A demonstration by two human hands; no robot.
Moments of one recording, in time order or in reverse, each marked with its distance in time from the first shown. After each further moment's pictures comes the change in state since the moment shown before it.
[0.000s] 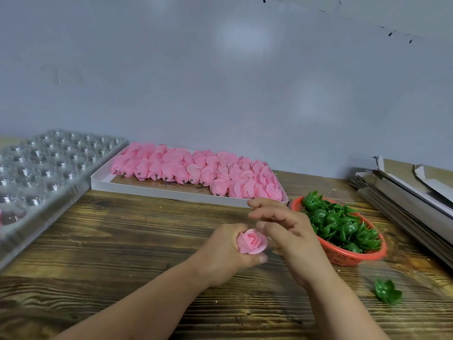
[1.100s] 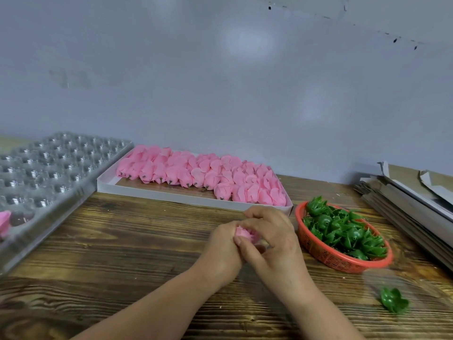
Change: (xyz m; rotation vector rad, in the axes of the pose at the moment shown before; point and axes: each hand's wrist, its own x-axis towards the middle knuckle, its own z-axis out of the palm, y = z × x) left_hand 0.000 0.011 0.003 -0.019 0.258 -0.036; right_hand -0.004 0.012 0.028 -0.720 0.178 -0.538
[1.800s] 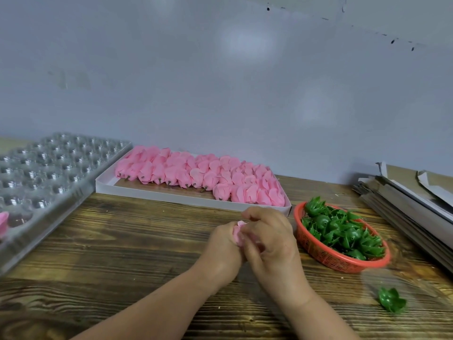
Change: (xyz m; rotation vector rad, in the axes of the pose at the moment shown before) left_hand 0.001 -0.001 0.006 -0.098 0.028 -0.033; right_hand 0.001 -0.001 0.003 -0.041 0.055 -0.088
